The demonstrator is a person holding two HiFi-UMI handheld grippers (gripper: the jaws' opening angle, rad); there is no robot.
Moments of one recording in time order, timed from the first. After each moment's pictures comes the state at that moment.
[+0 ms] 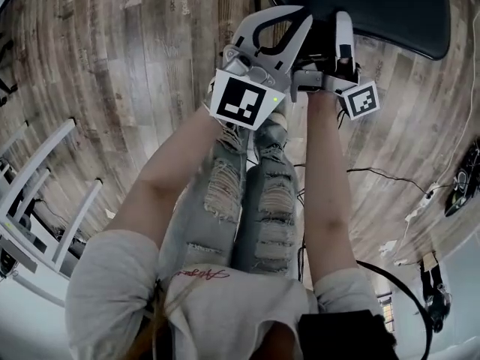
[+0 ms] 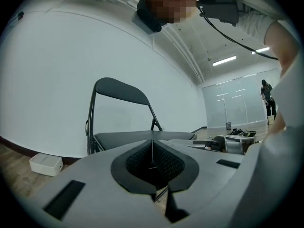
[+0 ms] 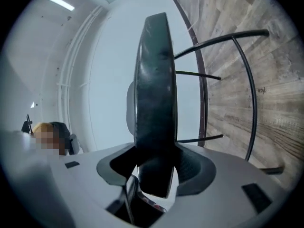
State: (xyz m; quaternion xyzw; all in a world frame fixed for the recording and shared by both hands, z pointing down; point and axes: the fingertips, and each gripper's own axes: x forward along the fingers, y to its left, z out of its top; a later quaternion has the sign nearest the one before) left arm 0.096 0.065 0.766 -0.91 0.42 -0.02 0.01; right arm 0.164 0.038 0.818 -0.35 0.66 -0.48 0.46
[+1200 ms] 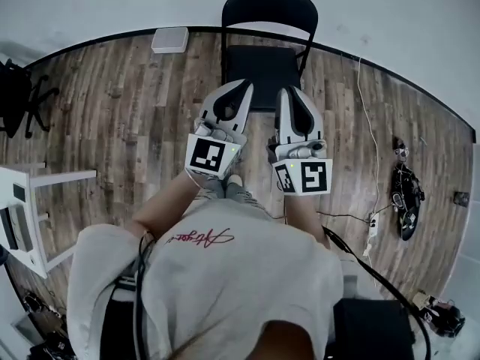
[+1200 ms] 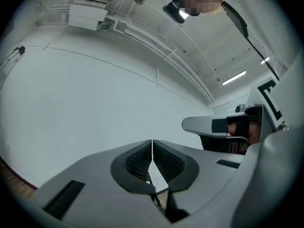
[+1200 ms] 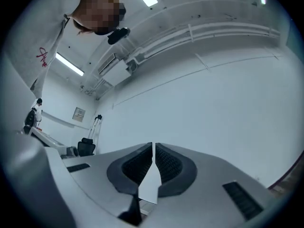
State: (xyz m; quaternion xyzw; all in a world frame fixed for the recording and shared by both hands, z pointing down) left arm 0.072 0.166 0.264 -0.87 0.49 0.09 0.02; right arm 0.138 0.181 0.227 -0.50 0.86 0.05 0.10
